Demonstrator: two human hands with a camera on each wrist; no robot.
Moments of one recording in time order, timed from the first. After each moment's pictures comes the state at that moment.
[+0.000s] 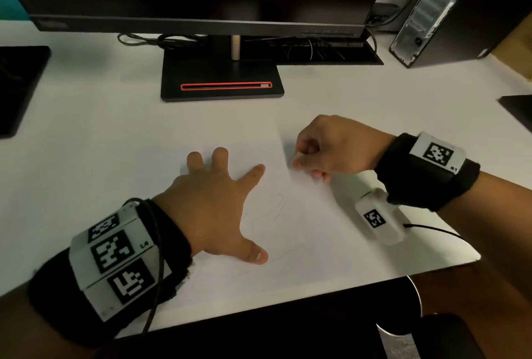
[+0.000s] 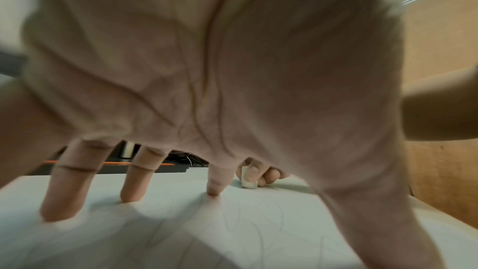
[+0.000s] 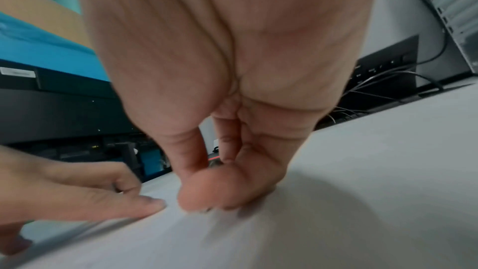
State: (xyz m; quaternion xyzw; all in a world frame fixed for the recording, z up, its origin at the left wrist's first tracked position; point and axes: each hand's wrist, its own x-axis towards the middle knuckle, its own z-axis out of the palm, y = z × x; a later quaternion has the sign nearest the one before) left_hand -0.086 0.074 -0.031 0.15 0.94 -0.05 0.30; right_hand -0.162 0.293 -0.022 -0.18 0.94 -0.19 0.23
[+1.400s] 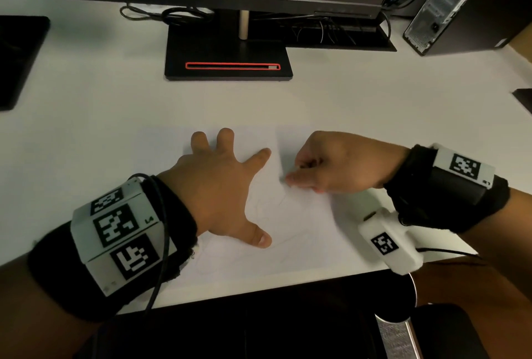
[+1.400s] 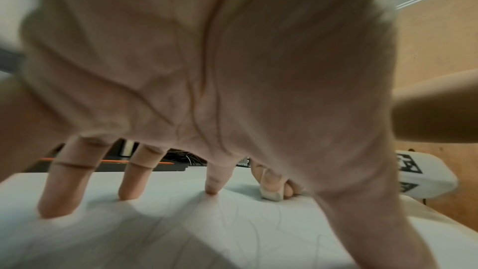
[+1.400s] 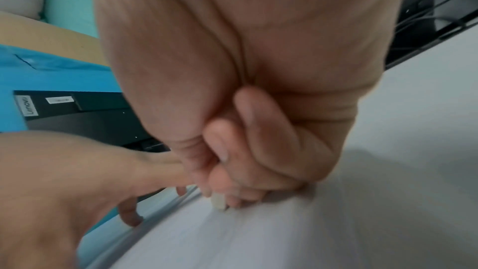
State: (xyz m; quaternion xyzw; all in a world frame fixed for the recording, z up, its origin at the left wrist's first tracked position) left_hand -0.086 0.074 -0.033 0.15 0.94 -0.05 0.29; right_hand -0.136 0.284 -0.030 -0.20 0.92 -0.18 0.29
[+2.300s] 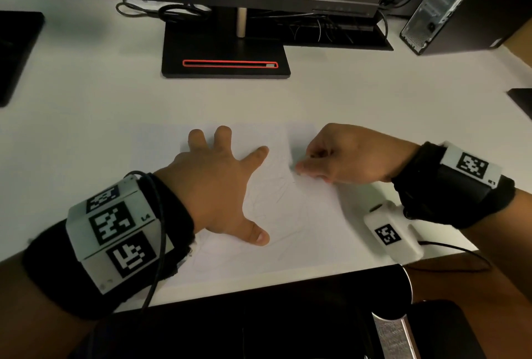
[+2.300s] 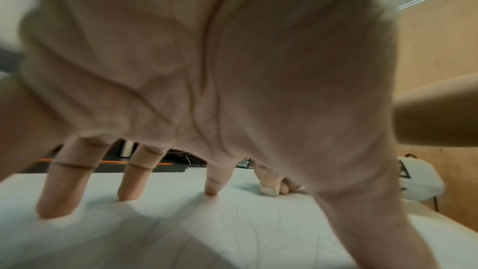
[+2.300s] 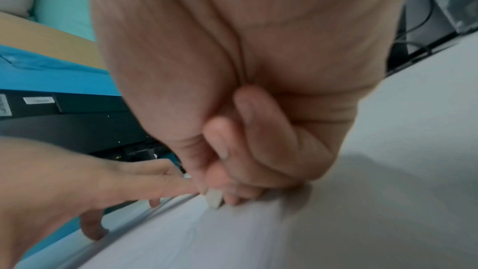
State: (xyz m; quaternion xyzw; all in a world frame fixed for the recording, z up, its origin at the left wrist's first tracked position) left_hand -0.086 0.075 -0.034 0.15 0.94 -0.05 0.29; right_hand -0.131 0.294 -0.027 -0.19 0.93 -0.17 0.27
